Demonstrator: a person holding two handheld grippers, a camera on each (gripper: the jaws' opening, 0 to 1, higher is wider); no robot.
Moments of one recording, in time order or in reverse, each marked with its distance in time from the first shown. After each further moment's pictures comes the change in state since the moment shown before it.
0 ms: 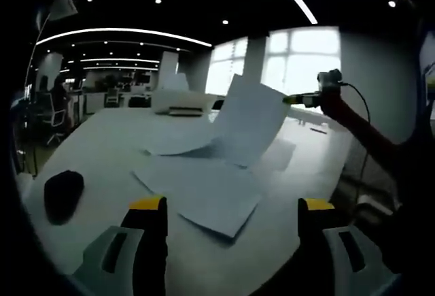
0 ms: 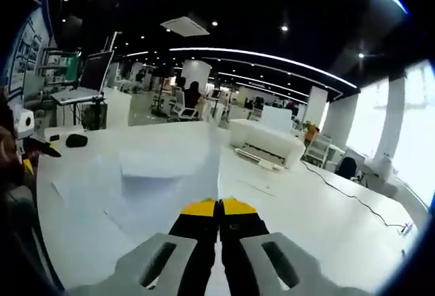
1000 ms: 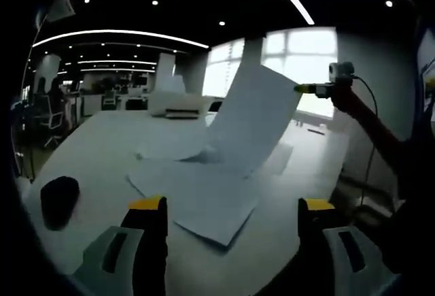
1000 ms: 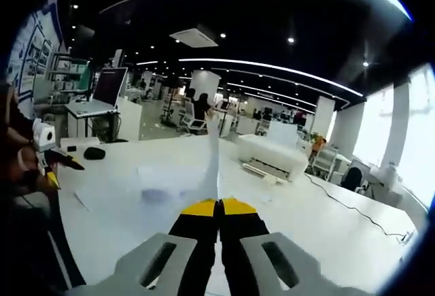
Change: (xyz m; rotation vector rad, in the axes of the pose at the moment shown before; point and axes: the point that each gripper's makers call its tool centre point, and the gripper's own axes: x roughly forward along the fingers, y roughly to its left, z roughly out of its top) left arm 0.005 -0.005 0.005 0.006 -0.009 -0.013; right arm -0.058 0.012 0.044 -0.007 -0.080 0.067
